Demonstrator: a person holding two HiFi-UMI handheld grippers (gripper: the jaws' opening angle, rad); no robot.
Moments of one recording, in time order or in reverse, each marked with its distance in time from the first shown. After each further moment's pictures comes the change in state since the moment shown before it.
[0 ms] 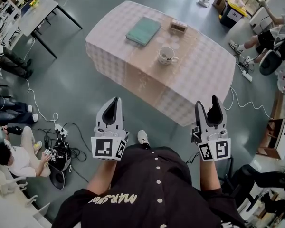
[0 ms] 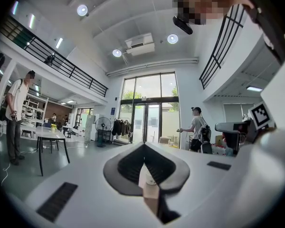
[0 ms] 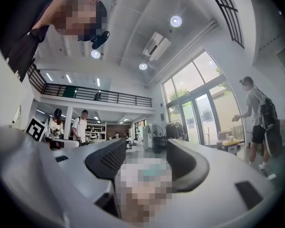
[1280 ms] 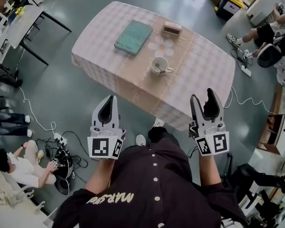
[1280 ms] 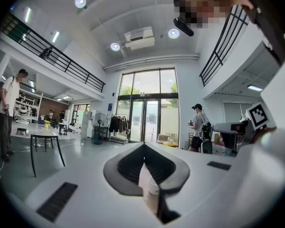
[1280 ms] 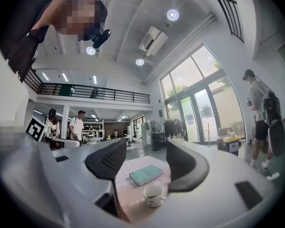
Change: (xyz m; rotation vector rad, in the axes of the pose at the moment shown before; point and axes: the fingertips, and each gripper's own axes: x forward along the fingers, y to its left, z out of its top) left arm 0.138 0.025 -0.013 -0.005 0.047 -0.030; right arm 0.122 -0.064 -0.027 0.019 0.040 -0.008
